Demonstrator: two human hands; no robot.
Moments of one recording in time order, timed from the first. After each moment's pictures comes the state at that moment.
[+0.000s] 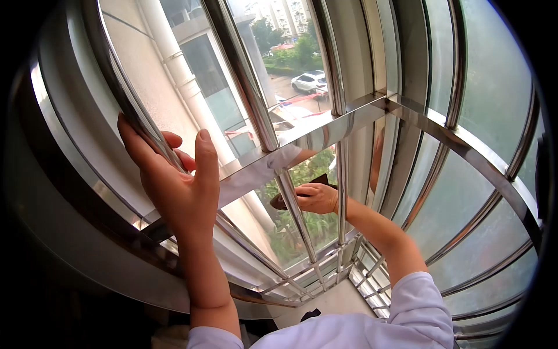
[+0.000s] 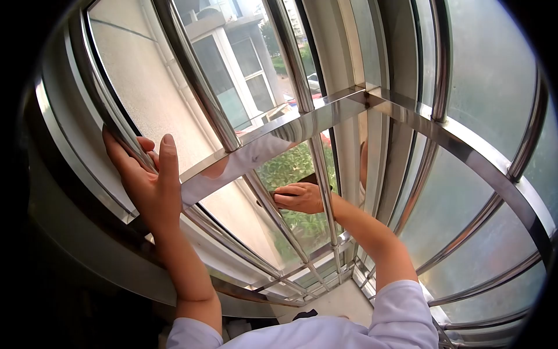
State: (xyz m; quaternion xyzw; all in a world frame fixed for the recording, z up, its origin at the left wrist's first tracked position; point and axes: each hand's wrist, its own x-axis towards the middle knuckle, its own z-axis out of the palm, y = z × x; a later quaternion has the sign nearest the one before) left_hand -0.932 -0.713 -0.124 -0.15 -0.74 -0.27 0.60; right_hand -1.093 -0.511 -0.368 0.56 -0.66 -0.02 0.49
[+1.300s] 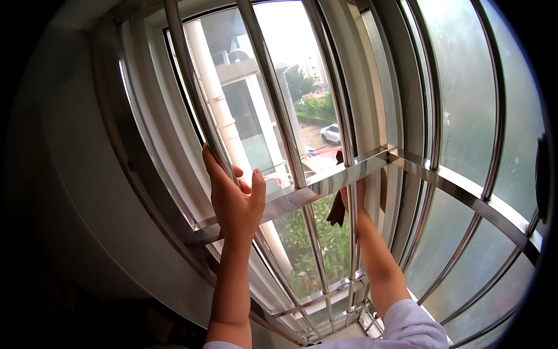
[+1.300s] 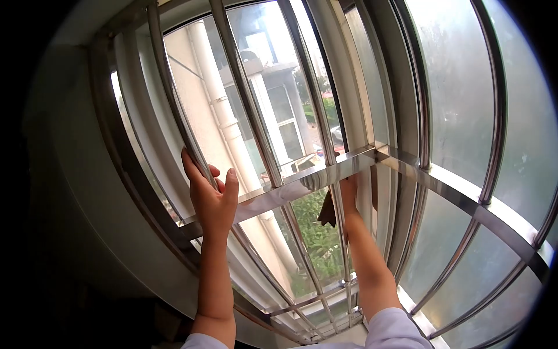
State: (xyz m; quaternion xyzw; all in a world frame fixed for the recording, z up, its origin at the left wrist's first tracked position) left_hand -0.915 -0.704 -0.117 -0.14 -0.74 -0.36 0.55; right_hand -1.141 -0.478 -0.303 0.22 -0.61 0.58 0.49
